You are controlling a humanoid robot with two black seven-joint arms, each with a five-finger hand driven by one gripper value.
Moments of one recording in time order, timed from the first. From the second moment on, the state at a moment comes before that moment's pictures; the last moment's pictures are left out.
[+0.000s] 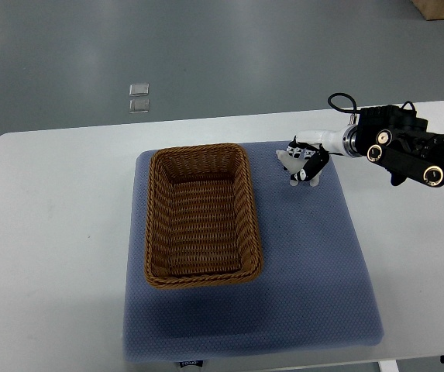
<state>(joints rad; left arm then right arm) -0.02 0.00 -0.17 -0.20 0.04 -0.03 0.16 1.14 -0.36 0.06 0.83 -1.01 0.27 -0.11</state>
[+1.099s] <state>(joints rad) -0.02 0.00 -0.17 -0.20 0.04 -0.03 0.16 1.53 -0.38 0.06 1.09 -0.85 0.31 -0.10</state>
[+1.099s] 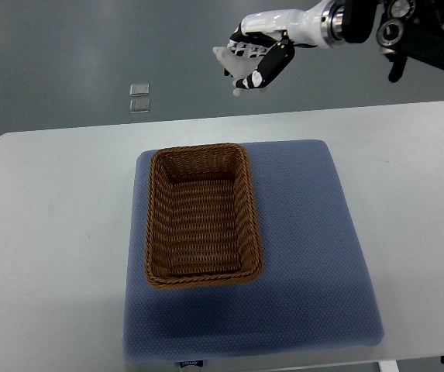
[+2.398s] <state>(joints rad) -0.02 0.00 -0.17 -0.20 0.04 -0.03 0.16 1.21 -0.01 -0.02 0.92 -0.92 0.13 -0.11</state>
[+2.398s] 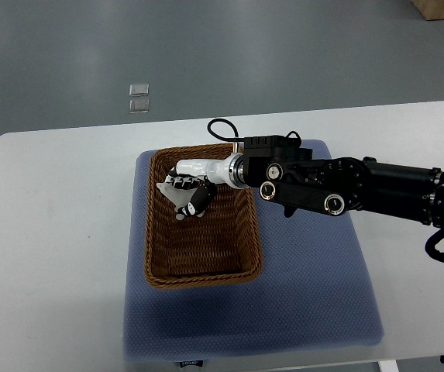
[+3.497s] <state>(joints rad) -0.02 0.00 -0.17 -0.20 0.04 -0.03 0.16 0.92 -0.23 0.84 0.92 -0.71 0.13 -0.08</state>
